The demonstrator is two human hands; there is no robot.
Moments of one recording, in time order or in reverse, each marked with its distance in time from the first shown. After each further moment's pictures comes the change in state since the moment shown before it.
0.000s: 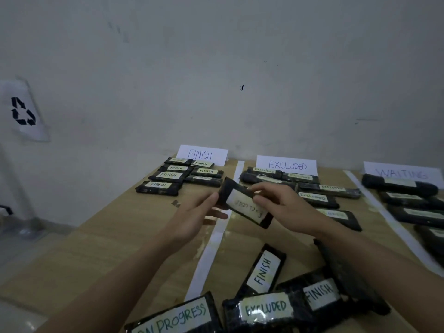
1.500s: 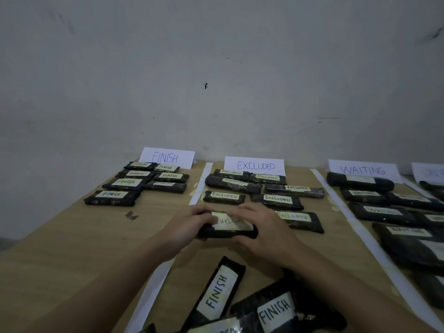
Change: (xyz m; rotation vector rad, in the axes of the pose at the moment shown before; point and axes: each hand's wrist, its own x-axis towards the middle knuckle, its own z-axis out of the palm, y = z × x) left_hand 0.047 0.004 0.065 -0.065 -0.080 -0.240; right_hand -0.030 0.040 -0.008 -0.443 0.125 -0.054
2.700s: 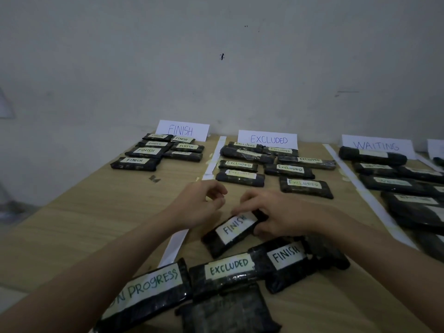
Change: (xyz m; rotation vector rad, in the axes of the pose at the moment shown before) left_hand -0.037 -0.020 -0.017 0.617 0.072 0.379; right_hand -0.015 -0.037 -0.020 -0.099 -0.516 -0.135
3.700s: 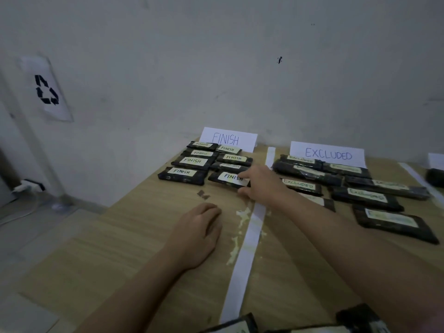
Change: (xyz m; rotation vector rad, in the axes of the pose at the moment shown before) left_hand -0.023 -0.109 -0.037 0.338 0.144 -0.089; right_hand 0.205 -0.002 0.021 -0.026 0.325 0.207
